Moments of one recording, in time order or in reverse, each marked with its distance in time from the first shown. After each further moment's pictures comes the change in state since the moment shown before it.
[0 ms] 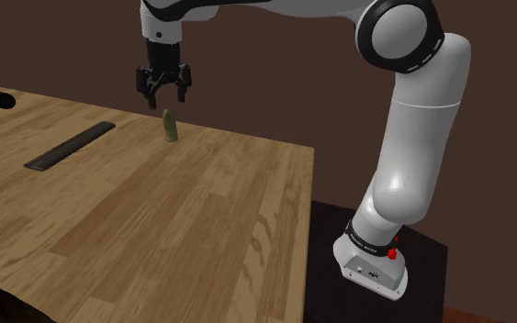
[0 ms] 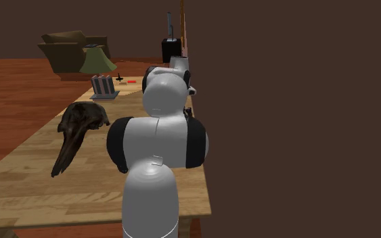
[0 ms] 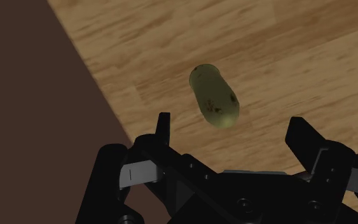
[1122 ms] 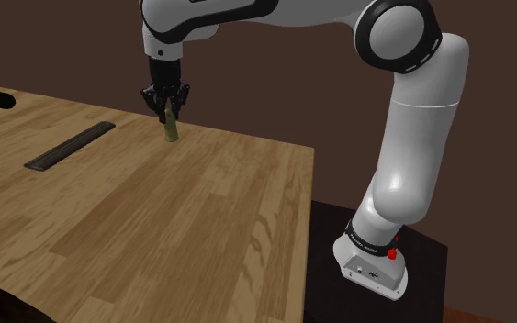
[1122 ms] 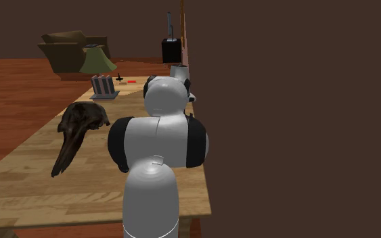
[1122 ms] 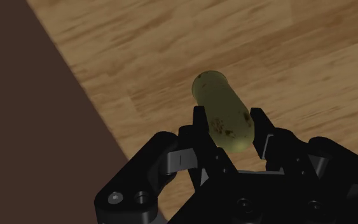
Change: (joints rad) arm 0.001 0.009 -0.001 -0.084 -0.002 0.094 -0.001
